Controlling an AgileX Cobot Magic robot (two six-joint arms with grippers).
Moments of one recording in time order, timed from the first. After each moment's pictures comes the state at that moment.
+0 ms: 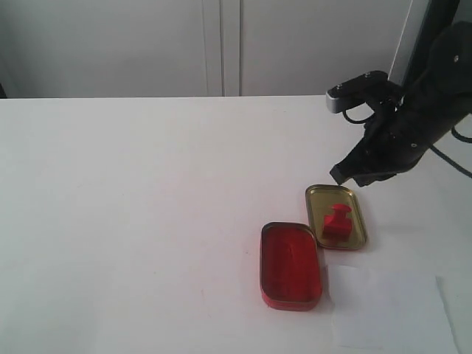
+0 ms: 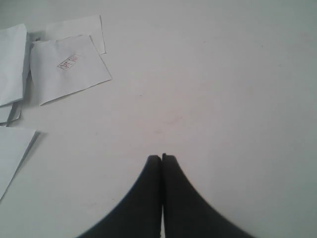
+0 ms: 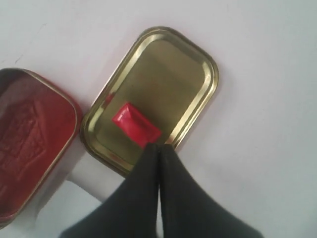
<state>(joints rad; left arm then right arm) 0.06 0.00 0.03 -0.10 0.47 0.16 0.21 1.68 -1.16 0.14 0.76 -0.43</state>
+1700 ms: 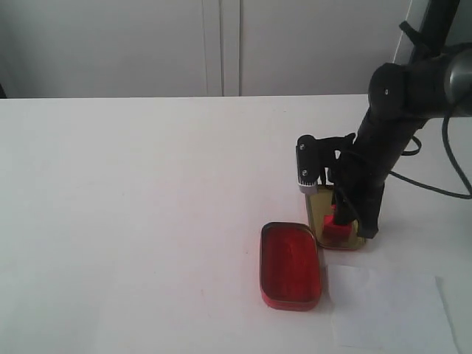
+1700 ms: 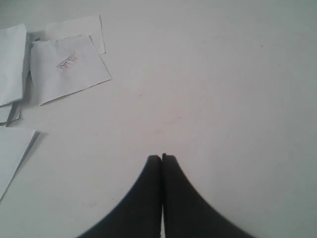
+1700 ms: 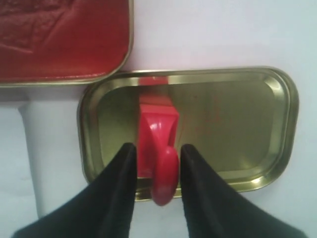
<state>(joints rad) 0.06 0.00 0.03 -0.10 0.47 0.16 0.26 1.93 -1.27 0.12 0.83 -1.32</state>
